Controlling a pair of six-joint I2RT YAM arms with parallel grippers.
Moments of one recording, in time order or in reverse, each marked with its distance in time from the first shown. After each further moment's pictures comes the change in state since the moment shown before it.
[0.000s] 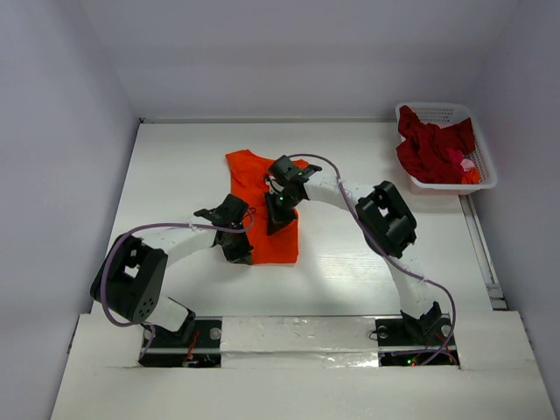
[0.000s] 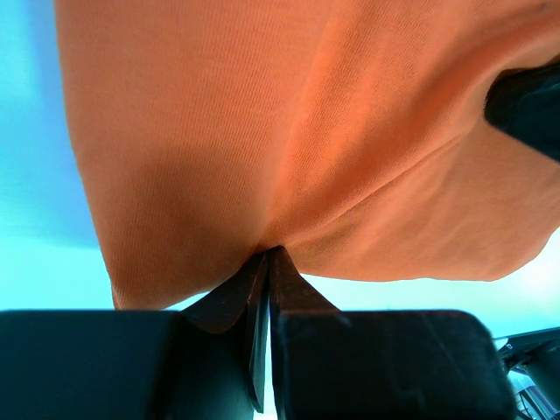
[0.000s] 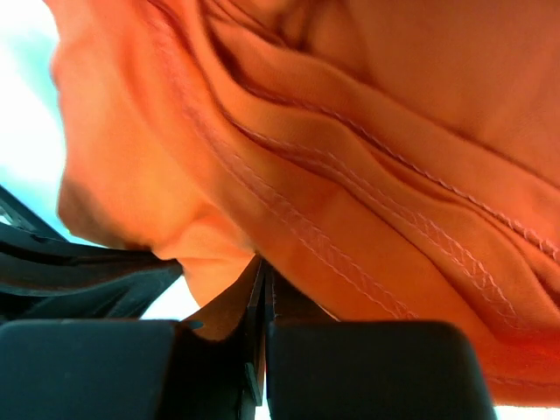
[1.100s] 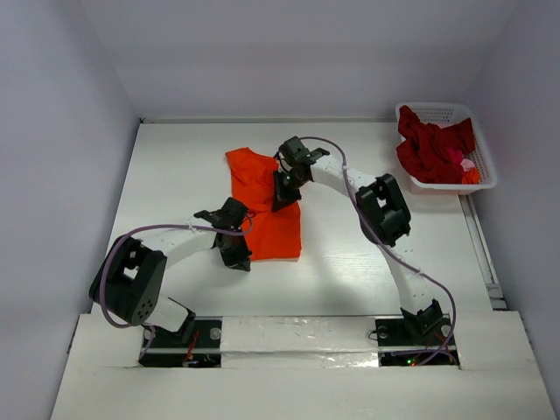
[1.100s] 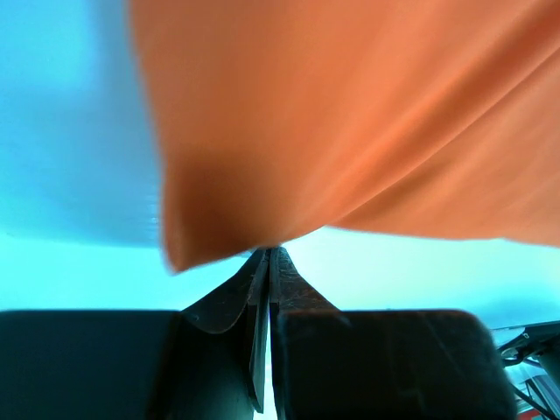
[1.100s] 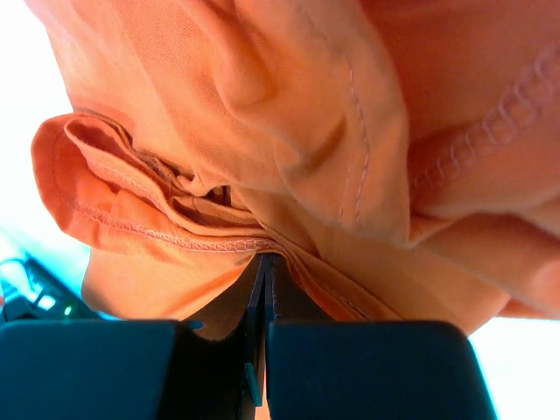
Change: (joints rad) left arm -0.008 -0.012 -0.011 -0.059 0.010 -0.008; right arm -0.122 0.142 0.230 -0.031 0.037 -0.003
